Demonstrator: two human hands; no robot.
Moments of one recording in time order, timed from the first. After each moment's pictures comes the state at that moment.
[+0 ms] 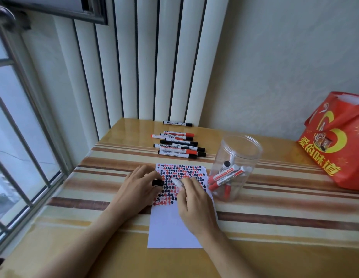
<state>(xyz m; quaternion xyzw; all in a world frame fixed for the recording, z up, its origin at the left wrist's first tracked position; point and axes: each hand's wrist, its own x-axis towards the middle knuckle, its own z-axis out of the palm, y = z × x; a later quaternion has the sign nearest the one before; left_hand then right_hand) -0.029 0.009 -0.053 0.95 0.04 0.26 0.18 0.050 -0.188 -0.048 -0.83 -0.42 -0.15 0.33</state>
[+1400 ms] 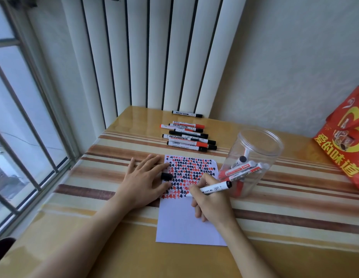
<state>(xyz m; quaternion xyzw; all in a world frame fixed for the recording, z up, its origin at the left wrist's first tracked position) -0.026 0.020 -0.068 0.98 0.14 0.10 0.13 0.063 -0.196 -0.053 -0.76 -0.23 0.17 0.58</state>
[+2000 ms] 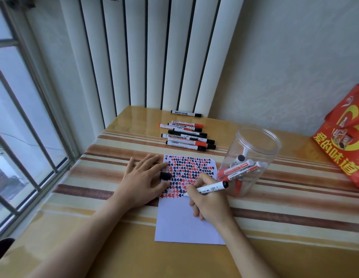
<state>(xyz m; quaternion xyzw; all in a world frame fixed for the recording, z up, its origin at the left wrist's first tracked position) -0.027 0.020 -0.066 0.98 0.14 0.10 0.13 0.063 -0.195 -0.054 -0.77 -0.25 0.17 0.56</state>
